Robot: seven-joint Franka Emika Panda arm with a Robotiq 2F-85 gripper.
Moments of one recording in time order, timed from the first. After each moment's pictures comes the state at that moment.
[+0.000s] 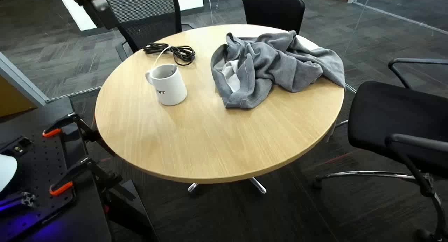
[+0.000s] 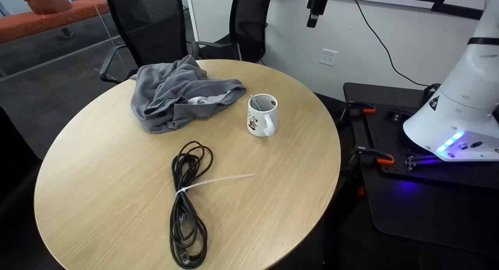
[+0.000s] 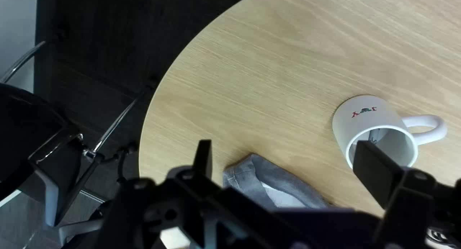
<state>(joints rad) -0.15 -0.51 -0.09 -2.67 -0.29 2.30 -0.11</state>
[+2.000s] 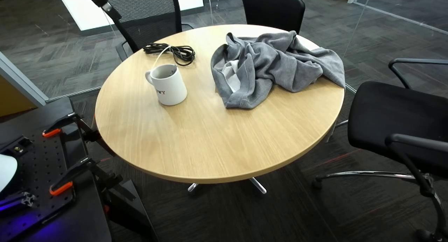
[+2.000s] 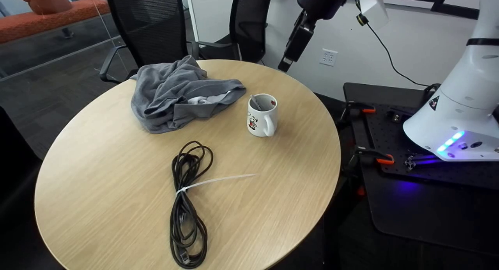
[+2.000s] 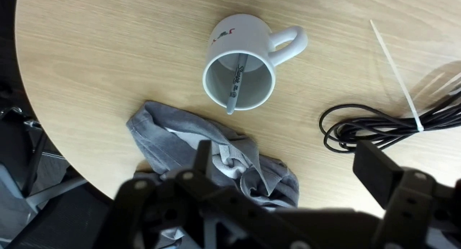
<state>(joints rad) -0.05 -0.44 0.23 -2.78 -0.19 2.69 0.42</state>
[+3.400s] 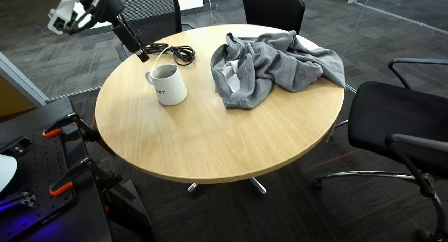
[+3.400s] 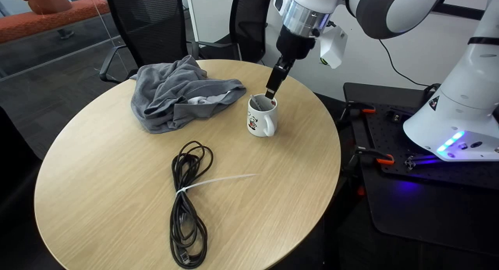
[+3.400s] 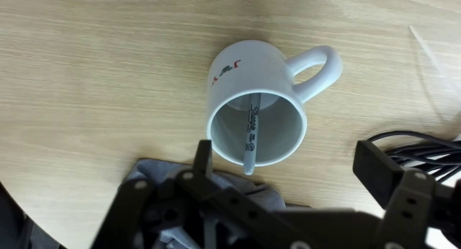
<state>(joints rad) -0.20 -0.10 0.25 -2.74 -0.25 2.91 0.50</state>
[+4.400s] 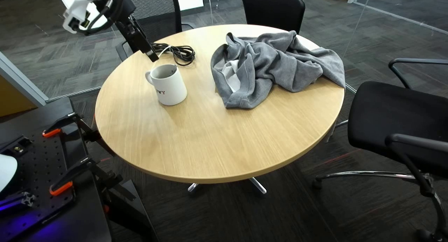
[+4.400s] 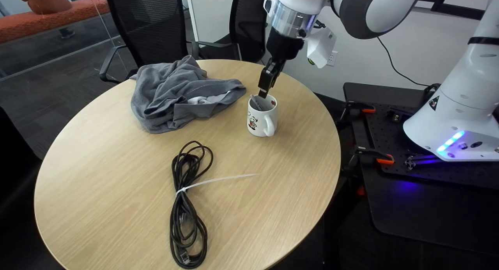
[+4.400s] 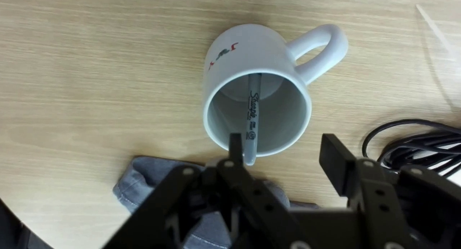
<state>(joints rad) -0.21 -0.02 0.24 -2.66 -0.25 2.89 0.50</state>
